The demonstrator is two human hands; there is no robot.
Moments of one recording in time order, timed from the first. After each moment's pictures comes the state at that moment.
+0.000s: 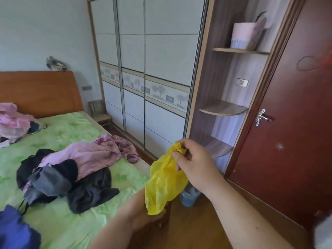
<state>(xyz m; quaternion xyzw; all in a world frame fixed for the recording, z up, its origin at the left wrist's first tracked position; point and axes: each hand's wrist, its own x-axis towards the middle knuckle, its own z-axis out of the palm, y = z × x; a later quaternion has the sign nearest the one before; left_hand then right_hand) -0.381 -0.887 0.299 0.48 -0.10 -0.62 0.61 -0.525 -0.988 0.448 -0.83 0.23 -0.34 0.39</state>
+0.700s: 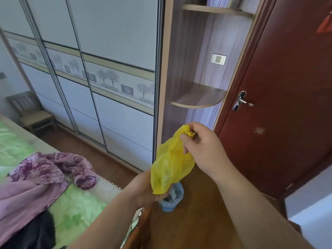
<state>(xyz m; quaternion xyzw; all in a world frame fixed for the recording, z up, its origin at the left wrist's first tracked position) -0.253 -1.293 0.270 0.41 -0.16 -0.75 0.49 -0.424 -1.341 0.425 -0.77 0.38 -0.37 0.36</state>
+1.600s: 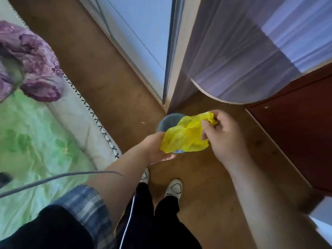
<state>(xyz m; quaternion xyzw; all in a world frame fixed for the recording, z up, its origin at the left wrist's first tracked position) -0.233 -1.603 -0.107 0.55 0.19 -0.69 0.44 -0.378 -1.720 -0.010 -0.72 0.46 -0.13 0.50</state>
